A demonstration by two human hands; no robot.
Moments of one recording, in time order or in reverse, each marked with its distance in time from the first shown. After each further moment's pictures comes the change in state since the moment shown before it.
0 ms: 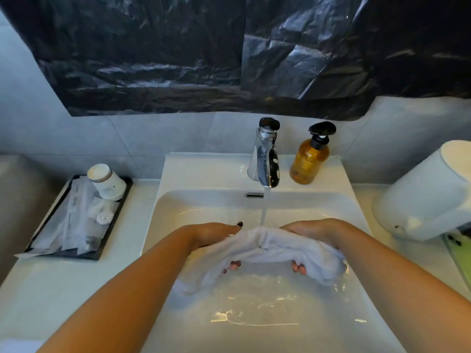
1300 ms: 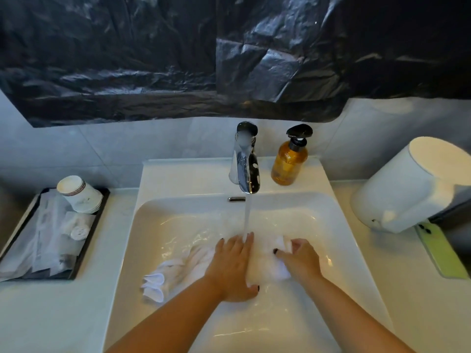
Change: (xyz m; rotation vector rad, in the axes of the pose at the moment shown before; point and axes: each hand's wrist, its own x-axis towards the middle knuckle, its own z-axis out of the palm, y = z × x) left_hand 0.052 -0.033 0.077 1.266 0.528 0.522; right_hand -0.008 0.033 0.039 0.413 0.907 0.065
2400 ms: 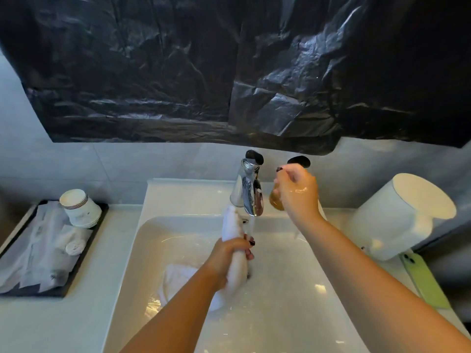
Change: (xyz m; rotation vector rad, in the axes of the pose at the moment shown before) left_hand 0.007 -0.003 -0.072 -1.986 0.072 -0.343; right_hand -0.040 -0.189 -0.048 0.253 0.227 -0.632
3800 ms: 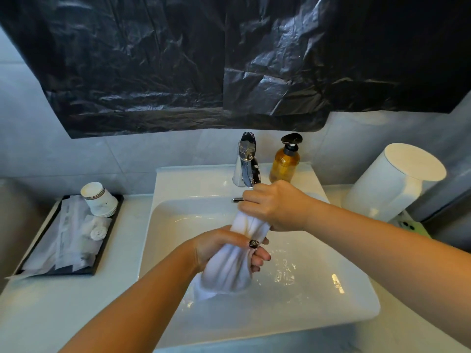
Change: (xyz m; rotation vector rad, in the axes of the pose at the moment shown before) left_hand -0.080 0.031 -0.005 0.267 -0.601 -0.216; right_hand -0.052 0.009 -0.025 -0.950 -0.628 -1.437
